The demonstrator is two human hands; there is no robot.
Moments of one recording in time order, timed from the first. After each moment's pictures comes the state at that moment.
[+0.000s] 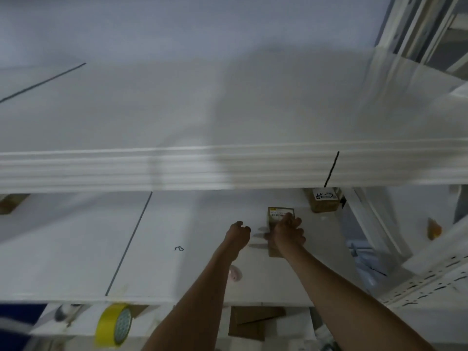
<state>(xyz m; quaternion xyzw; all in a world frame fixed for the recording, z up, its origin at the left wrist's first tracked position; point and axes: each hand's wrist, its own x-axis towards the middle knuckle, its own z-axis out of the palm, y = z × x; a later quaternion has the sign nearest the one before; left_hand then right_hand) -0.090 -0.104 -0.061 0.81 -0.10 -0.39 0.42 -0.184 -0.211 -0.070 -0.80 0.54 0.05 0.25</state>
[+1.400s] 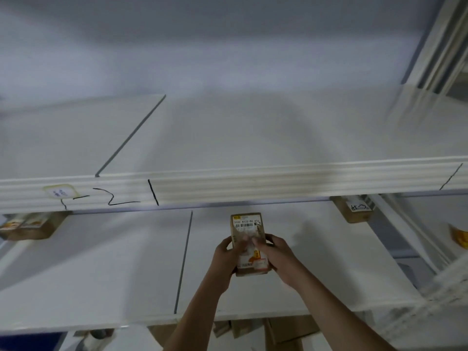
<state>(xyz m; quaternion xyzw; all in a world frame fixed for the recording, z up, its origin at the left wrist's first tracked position) -0.004 0.107 0.002 0.61 -0.13 -0.42 0.66 -0.108 -0.012 0.007 -0.59 0.35 -0.12 0.72</state>
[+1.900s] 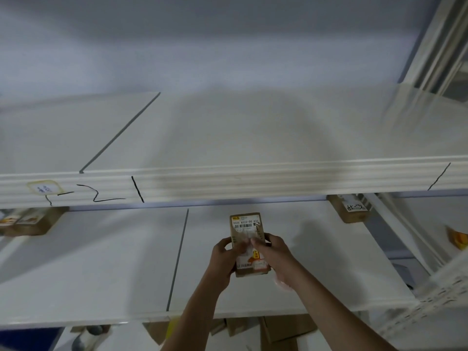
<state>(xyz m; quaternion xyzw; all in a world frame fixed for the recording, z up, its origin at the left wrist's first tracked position) -0.017 0.094 -0.003 0.59 -0.09 -0.43 0.68 -0.117 -0.022 0.006 -0.63 0.37 -0.12 0.67</state>
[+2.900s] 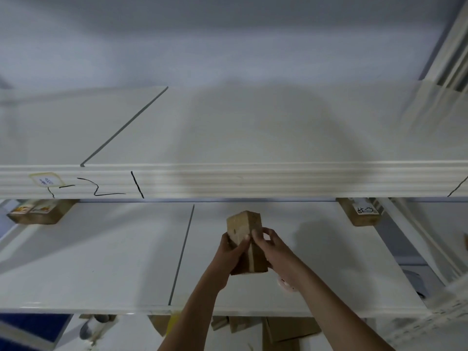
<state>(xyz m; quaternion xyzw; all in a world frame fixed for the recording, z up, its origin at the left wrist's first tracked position) -0.009 0.091 -0.016 0.64 -0.15 -0.42 0.62 -0.116 -0.022 0.018 -0.65 0.36 -0.04 0.67</state>
